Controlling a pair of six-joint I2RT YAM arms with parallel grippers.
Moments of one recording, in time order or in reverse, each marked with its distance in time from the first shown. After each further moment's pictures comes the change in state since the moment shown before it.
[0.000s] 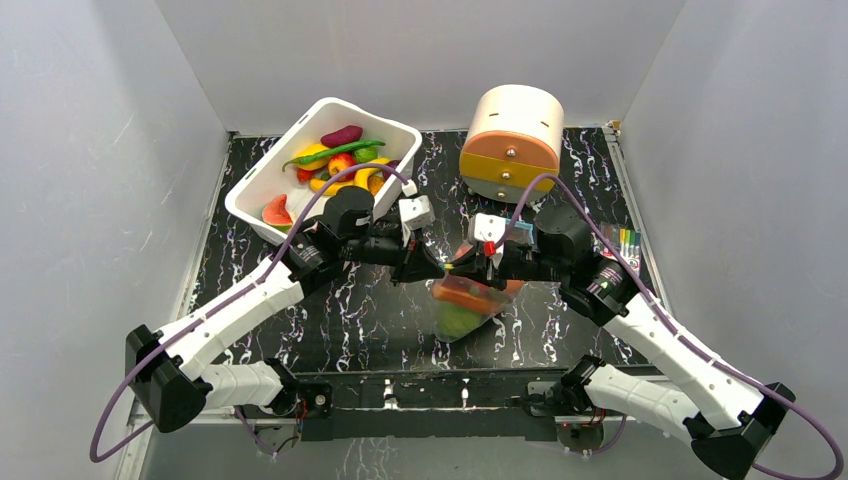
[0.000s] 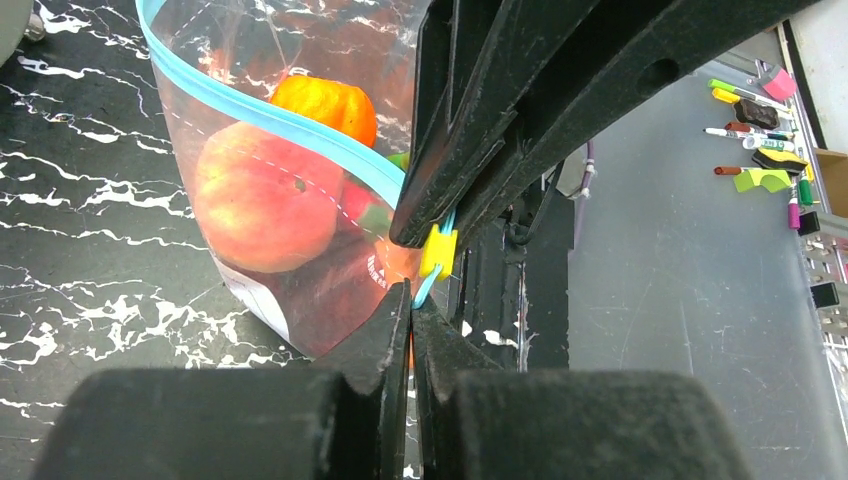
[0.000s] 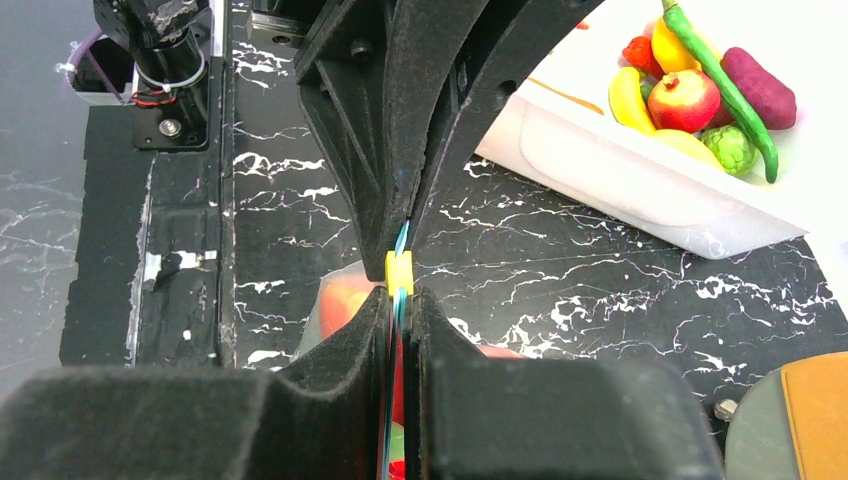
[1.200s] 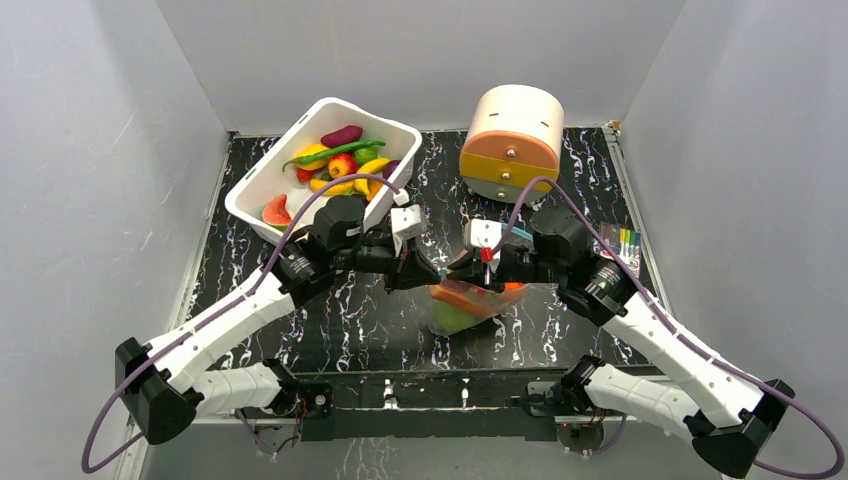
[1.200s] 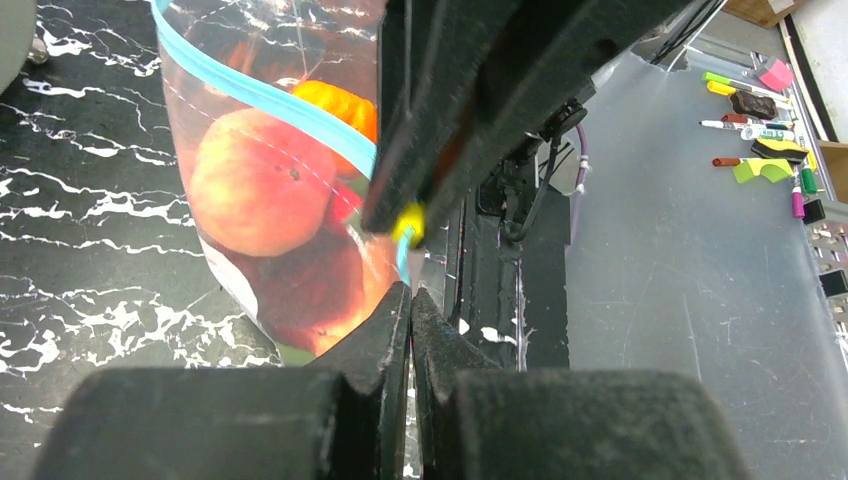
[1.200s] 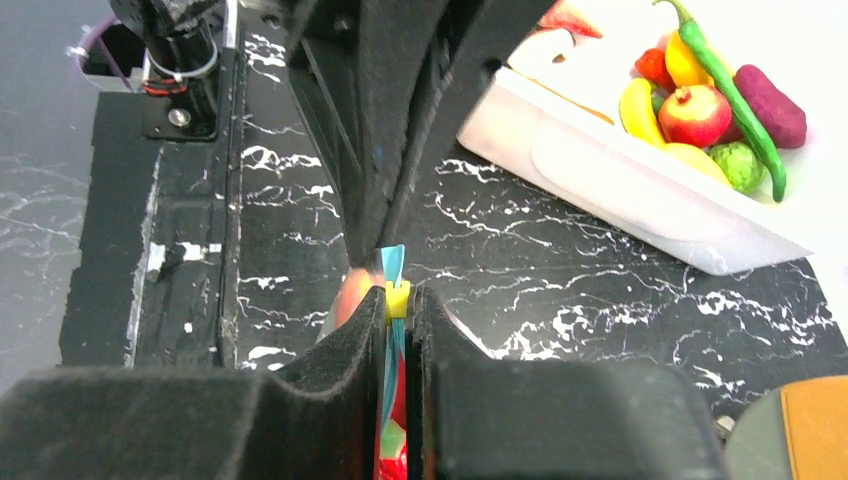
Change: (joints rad) left arm -0.002 -0.070 -0.064 0.038 0.010 0.011; right arm 0.011 0.008 -0.002 0.003 -0.008 -0.034
